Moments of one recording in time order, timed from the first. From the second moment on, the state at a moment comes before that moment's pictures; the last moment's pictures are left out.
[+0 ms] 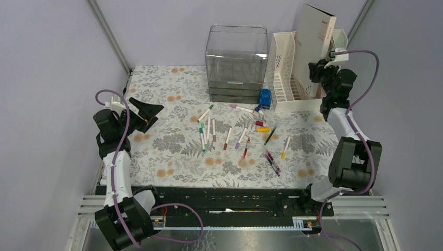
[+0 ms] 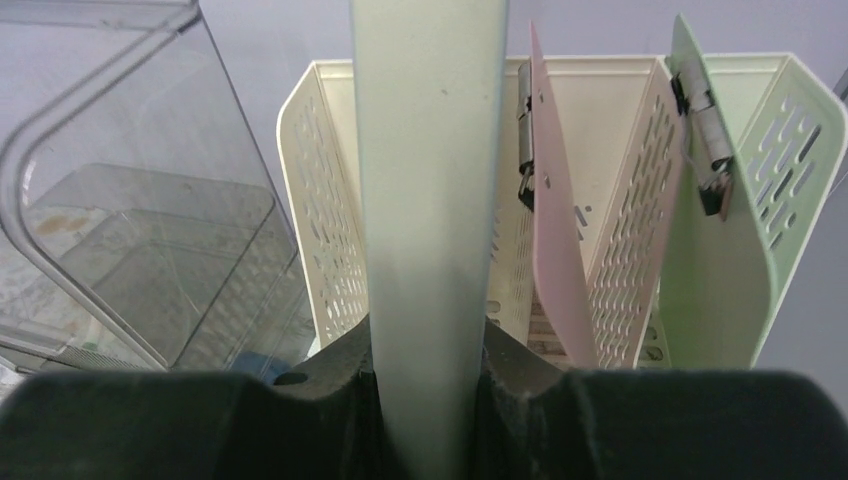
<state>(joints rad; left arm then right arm) 0.42 0.95 0.69 -0.07 0.87 -0.85 -0.19 1.52 1.07 0.54 -0.39 0.08</state>
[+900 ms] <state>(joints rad) 0.42 0.95 0.68 -0.07 0.87 -0.86 -0.16 1.60 1.46 0.14 -0.39 0.00</state>
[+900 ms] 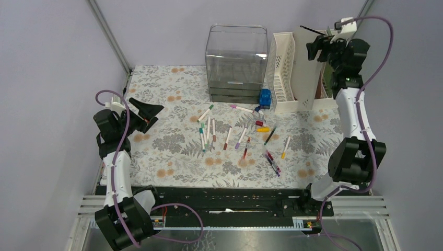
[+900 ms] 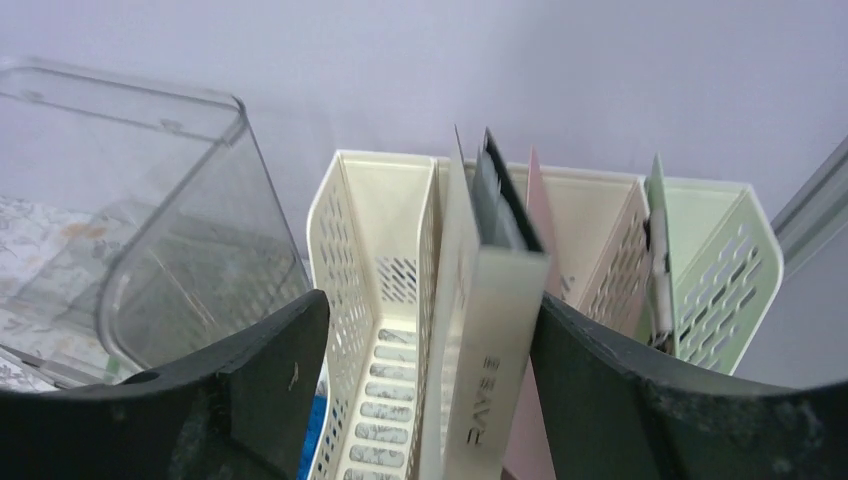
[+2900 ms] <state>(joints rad) 0.40 0.93 0.68 -0.05 0.88 -0.90 -0.18 1.61 1.09 0.84 -0.29 0.10</state>
